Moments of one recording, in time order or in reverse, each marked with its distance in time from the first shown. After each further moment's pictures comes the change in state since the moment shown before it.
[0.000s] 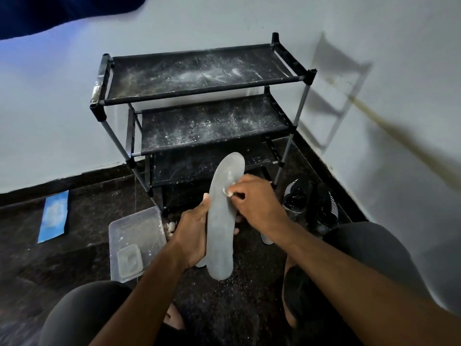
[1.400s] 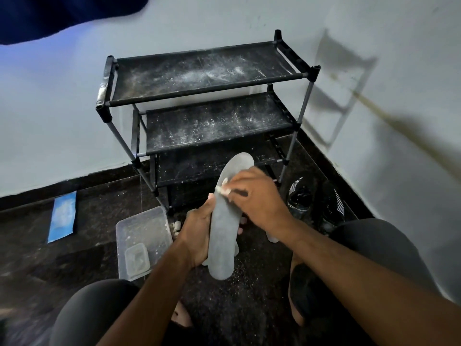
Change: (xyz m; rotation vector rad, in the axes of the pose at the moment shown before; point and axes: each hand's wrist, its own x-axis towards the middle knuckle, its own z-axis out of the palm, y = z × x) left_hand -0.006 0.005 0.005 0.036 0.067 -0.040; right_hand 0.003 -0.004 0.001 0.063 0.109 -0.162
